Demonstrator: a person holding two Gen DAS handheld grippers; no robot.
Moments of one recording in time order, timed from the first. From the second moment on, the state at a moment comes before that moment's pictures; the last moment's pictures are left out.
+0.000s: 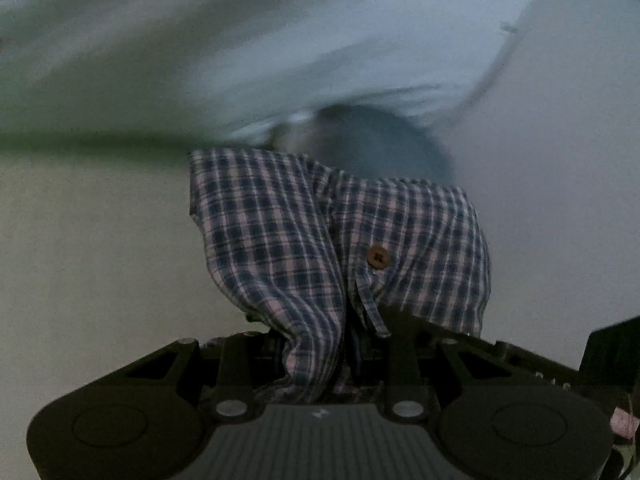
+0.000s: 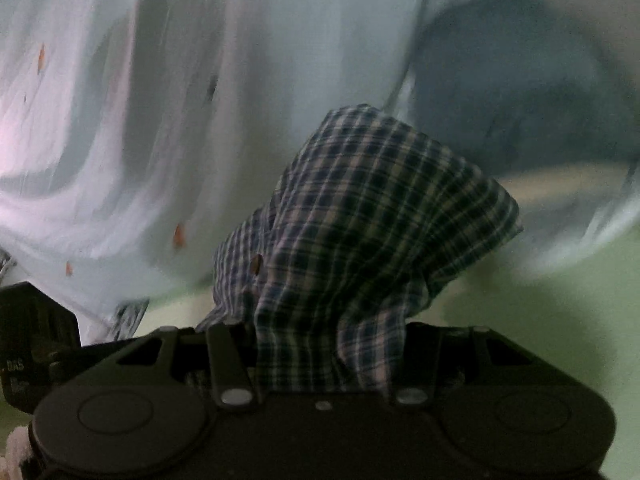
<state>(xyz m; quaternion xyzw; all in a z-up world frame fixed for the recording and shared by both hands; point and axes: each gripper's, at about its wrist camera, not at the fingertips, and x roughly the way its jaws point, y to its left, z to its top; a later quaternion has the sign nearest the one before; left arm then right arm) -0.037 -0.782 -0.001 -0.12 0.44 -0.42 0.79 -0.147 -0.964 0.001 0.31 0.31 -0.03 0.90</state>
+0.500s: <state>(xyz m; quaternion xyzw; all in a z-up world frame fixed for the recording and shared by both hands) 0.063 -0.921 0.027 -0.06 0.37 -0.39 0.84 -0.067 -1.137 0.017 0.24 0.22 -0.27 0.90</state>
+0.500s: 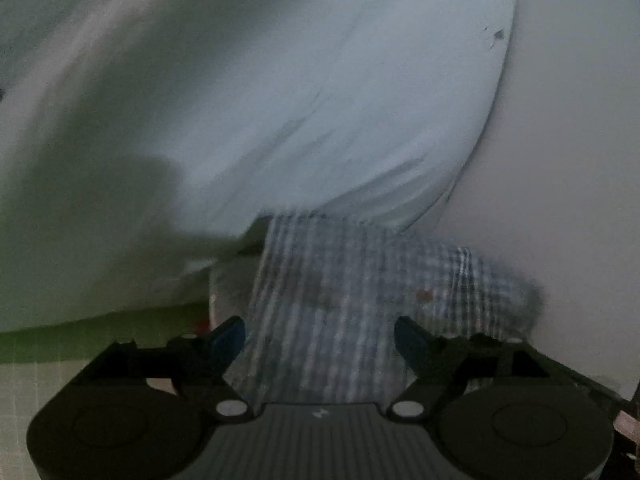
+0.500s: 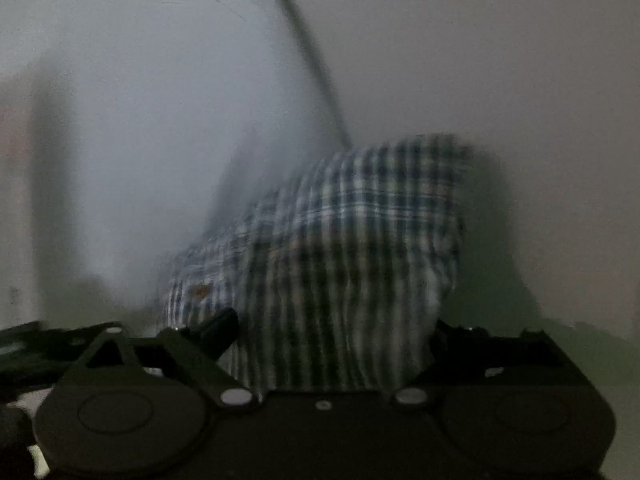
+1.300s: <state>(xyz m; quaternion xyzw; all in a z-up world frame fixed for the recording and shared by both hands) -0.085 -0.810 0.022 0.05 0.31 -0.40 0.86 -0.209 -0.965 0.026 0.12 0.23 -0.32 0.91</state>
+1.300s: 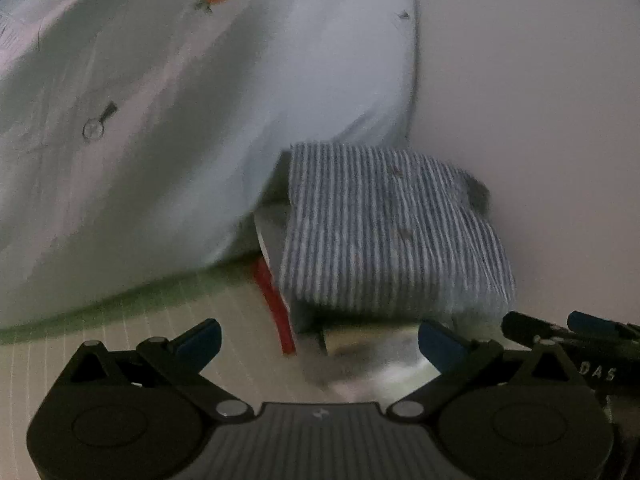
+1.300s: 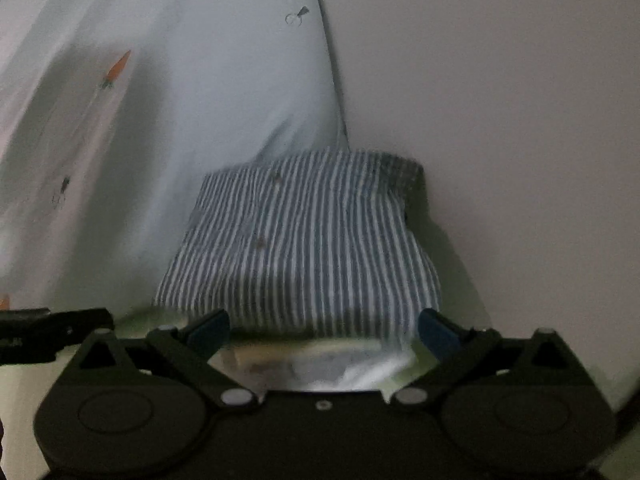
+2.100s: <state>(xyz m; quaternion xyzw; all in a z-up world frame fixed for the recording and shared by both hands) -0.152 -0.768 -0.005 0.10 0.32 -0.42 0.84 -0.289 -0.925 -0.028 0.18 0.29 -0.34 0.88</state>
